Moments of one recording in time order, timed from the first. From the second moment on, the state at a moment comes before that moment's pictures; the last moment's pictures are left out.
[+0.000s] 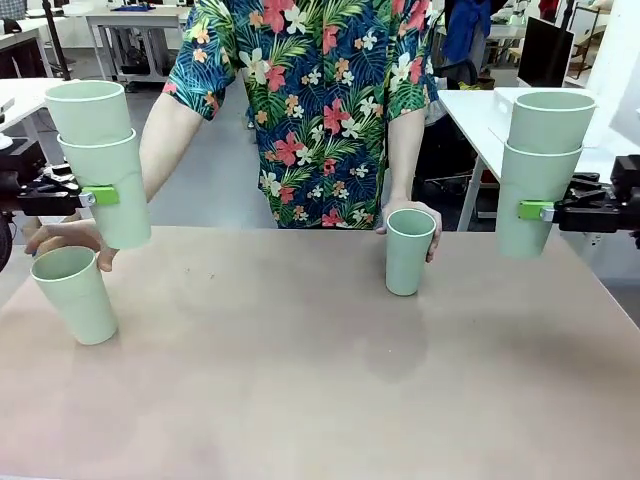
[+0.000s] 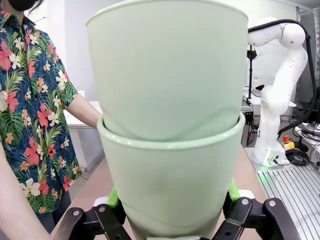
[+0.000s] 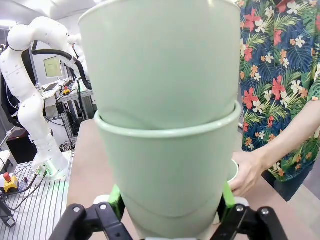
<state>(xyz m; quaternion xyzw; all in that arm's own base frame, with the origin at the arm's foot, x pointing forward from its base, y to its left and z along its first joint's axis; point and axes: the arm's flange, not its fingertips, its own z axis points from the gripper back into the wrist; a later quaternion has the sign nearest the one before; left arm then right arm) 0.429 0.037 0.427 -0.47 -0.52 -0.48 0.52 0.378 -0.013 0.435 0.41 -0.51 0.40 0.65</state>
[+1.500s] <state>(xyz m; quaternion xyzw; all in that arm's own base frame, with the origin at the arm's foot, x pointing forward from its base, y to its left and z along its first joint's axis) 0.429 0.037 0.427 -0.47 -0.52 -0.48 0.52 0.378 -0.013 0.435 0.41 -0.51 0.40 0.65</state>
